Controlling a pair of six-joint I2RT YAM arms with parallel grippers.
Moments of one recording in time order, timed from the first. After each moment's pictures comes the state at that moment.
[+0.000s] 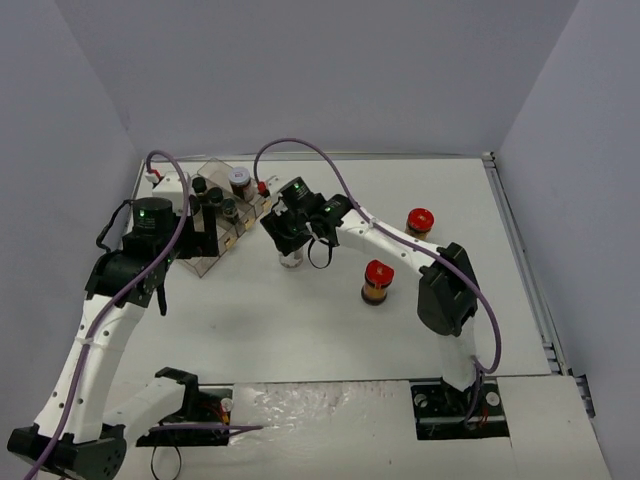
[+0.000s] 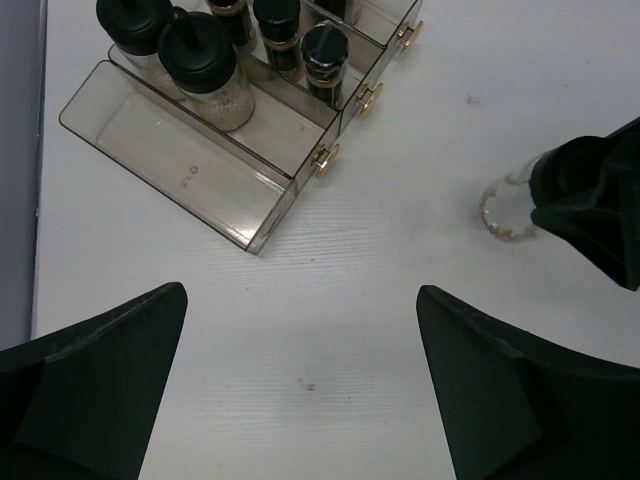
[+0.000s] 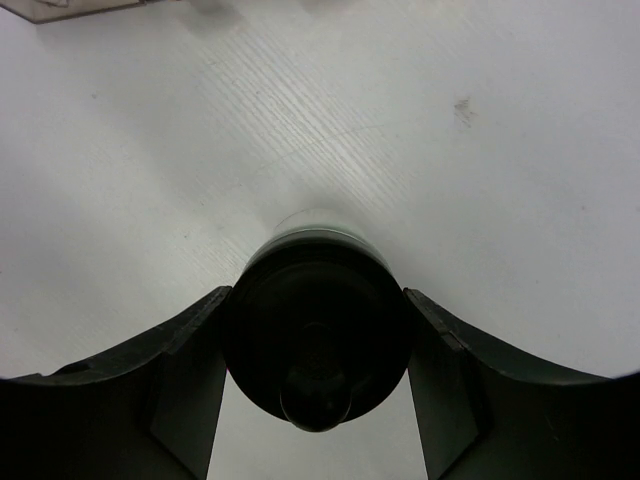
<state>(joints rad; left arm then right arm) -0.24 0.98 1.23 -0.83 -0.16 -0.13 0.81 1.97 1.75 -0.60 0.01 0.03</state>
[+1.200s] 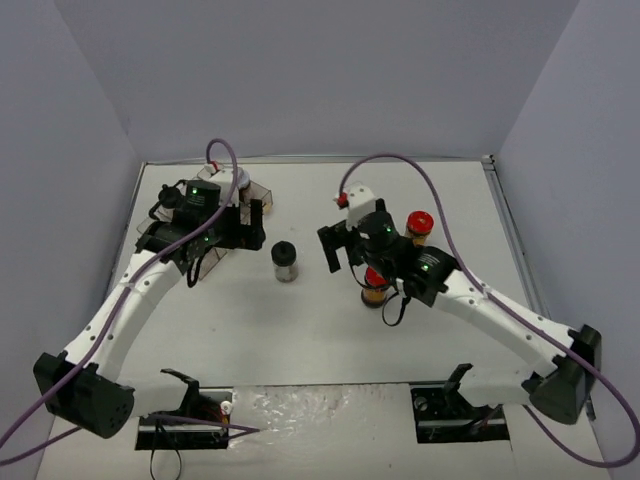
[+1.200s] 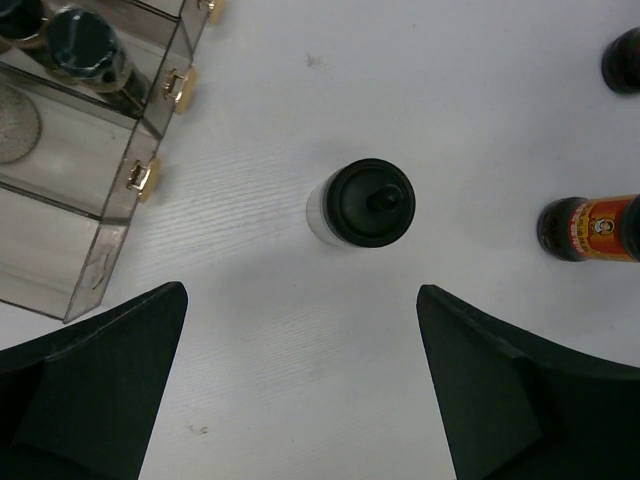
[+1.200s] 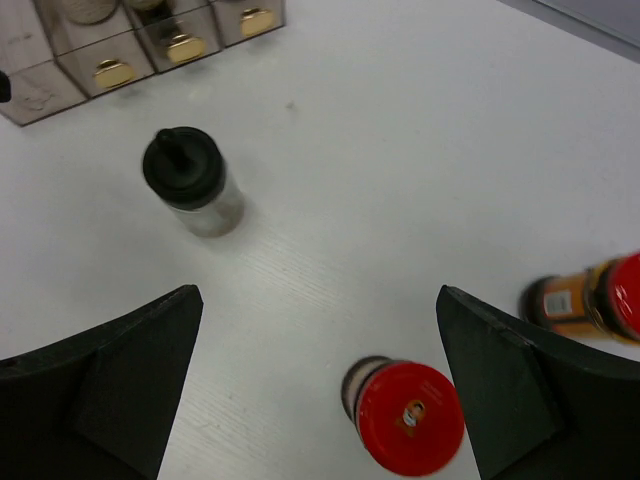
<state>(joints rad) -0.35 1.21 1.25 -0.72 0.05 -0.20 0.85 1.29 1.16 -0.36 0.27 0.11</state>
